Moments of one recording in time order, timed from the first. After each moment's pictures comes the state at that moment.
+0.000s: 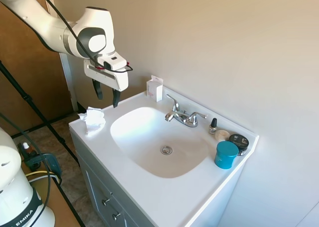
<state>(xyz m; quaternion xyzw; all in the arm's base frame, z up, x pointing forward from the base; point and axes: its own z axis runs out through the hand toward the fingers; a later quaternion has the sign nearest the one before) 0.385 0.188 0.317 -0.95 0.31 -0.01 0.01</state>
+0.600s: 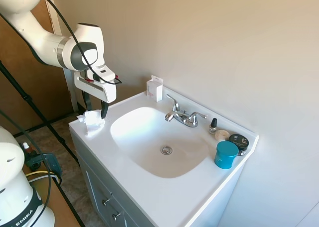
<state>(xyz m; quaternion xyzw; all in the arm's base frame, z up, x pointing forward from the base) 0.364 0.214 0.275 -0.95 0.30 0.02 -0.01</state>
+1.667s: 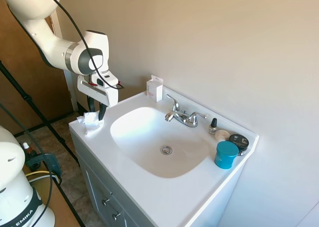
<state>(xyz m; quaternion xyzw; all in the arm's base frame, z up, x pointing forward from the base) 0.381 0.219 0.252 -0.95 0.31 0.05 -0.01</state>
